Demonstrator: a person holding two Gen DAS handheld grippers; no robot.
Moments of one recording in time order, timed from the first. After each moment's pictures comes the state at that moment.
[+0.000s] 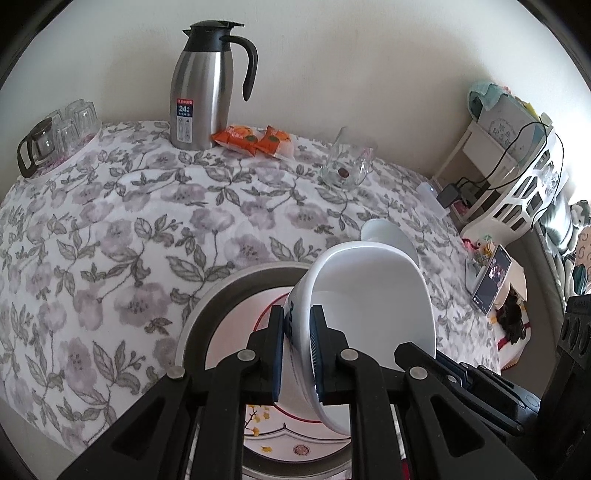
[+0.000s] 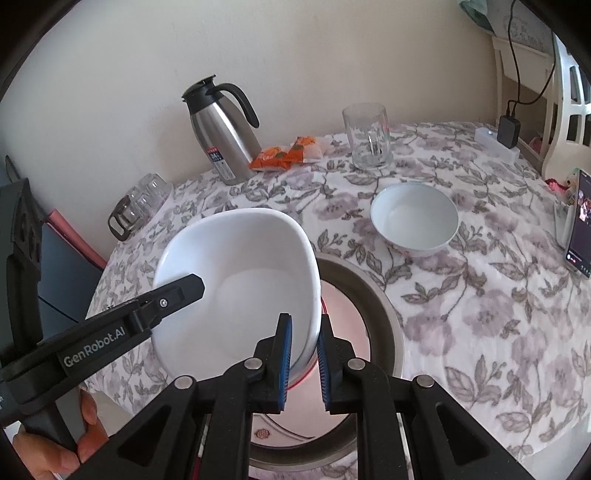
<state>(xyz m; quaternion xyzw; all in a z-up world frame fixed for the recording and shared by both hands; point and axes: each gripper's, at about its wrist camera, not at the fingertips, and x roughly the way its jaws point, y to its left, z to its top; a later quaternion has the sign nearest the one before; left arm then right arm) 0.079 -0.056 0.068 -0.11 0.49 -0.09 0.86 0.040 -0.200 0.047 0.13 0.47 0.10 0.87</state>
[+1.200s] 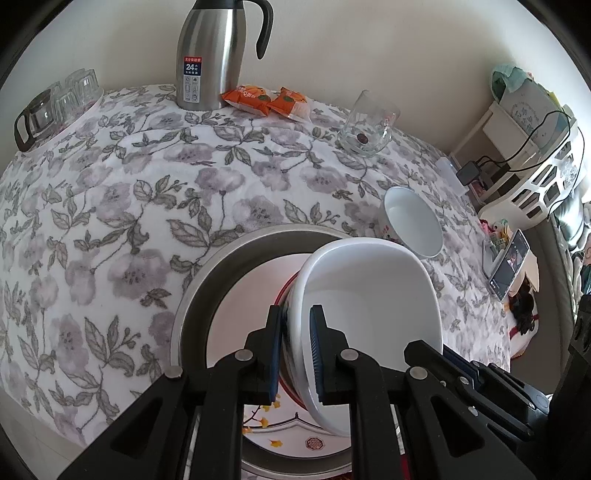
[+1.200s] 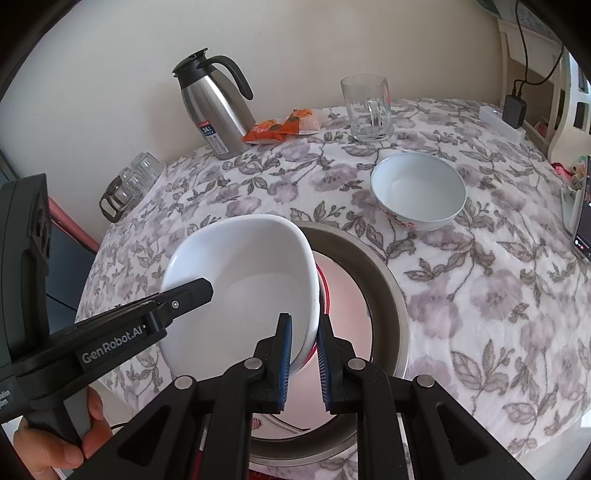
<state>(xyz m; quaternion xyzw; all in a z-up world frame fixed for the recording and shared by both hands) 0.087 -0.053 0.034 -0.11 0.54 -0.08 0.83 0.046 -0.196 0.025 0.12 0.50 0.11 0.85</state>
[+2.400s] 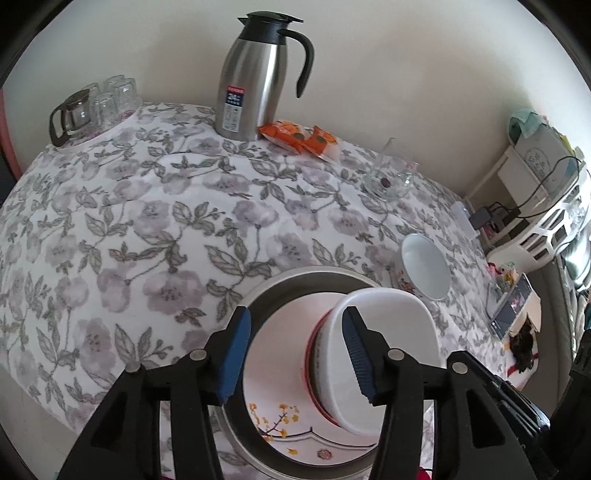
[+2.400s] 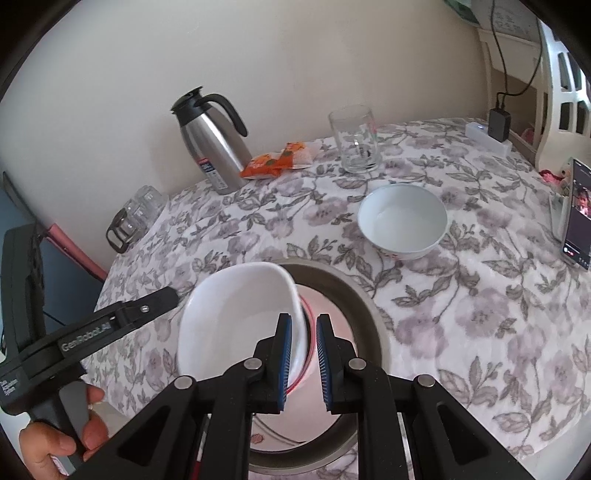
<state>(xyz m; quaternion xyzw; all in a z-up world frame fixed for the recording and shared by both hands) 0.083 -0.022 0.060 -0.14 0.50 -0.02 0.86 0.045 -0.217 0.048 0.15 0.46 0.09 0.87</state>
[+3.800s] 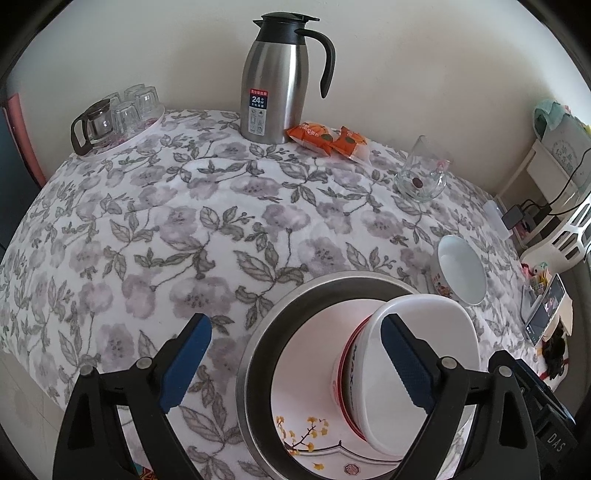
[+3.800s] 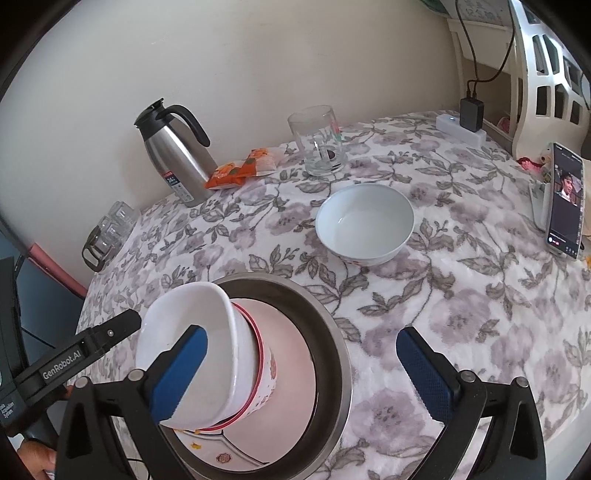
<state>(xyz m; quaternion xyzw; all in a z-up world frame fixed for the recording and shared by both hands) 0.088 -0.023 0.050 -0.10 0.50 0.03 0.86 0.058 -0.241 0.032 0.16 0.46 0.05 0.87</state>
